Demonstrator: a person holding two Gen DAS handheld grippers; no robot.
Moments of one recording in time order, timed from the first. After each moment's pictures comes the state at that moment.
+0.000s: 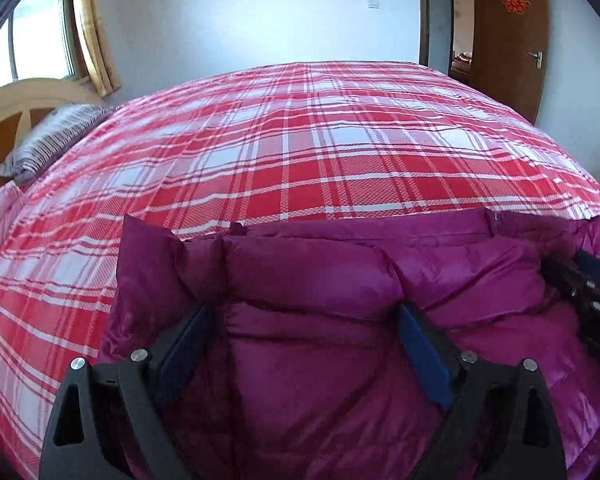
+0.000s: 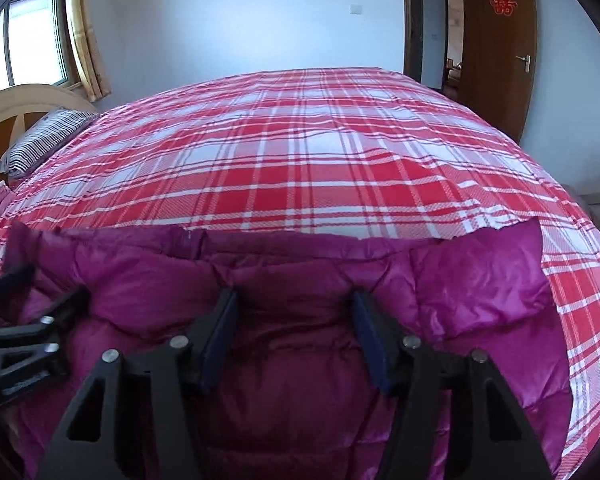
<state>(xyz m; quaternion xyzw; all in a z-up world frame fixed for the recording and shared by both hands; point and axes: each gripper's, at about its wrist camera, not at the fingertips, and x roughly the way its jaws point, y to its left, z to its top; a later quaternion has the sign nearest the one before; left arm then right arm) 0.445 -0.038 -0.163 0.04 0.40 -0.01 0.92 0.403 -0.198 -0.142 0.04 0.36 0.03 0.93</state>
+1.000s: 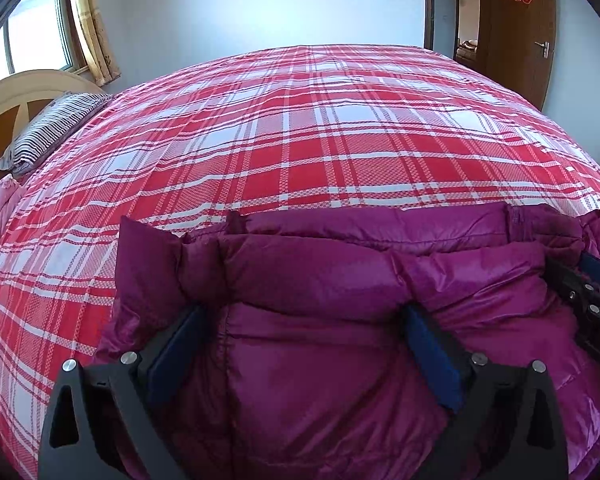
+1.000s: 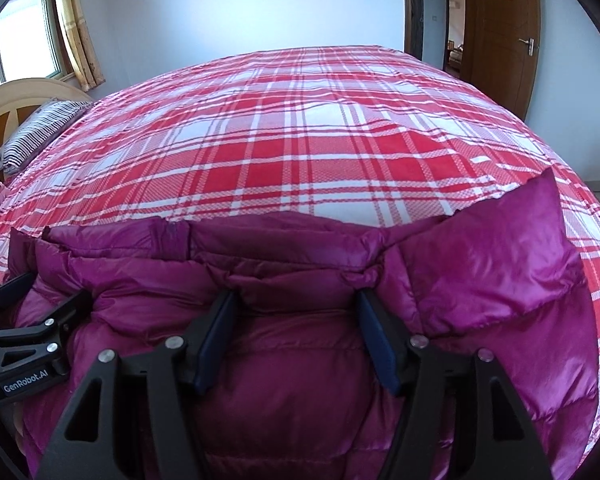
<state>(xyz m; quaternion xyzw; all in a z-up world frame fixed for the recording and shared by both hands) 0.454 -0.041 -0.178 0.05 0.42 0.00 0.90 0.418 -0.196 -0.160 0.04 0.39 0.03 0.92</state>
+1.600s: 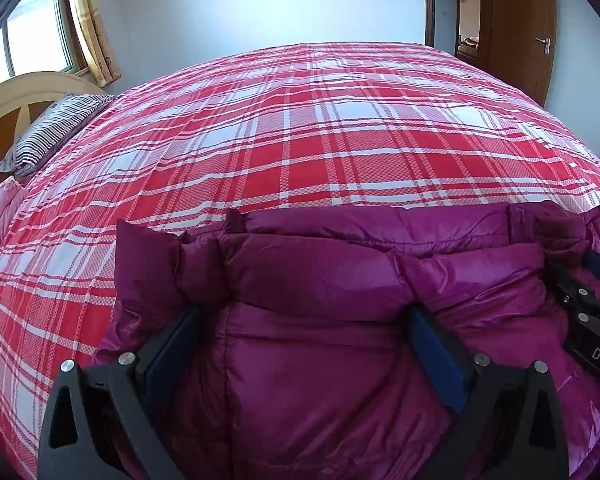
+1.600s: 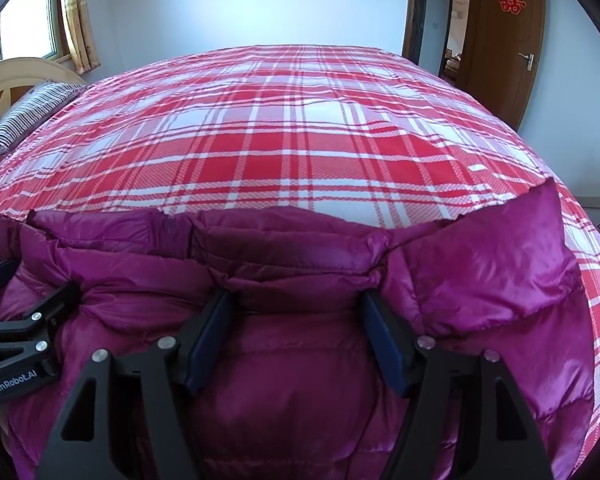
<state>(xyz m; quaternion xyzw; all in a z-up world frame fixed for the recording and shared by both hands) 0.455 -0.042 -0.179 0.06 0.43 0.00 0.90 0.421 -0.186 -0.163 0.00 0.40 0.01 0.92</state>
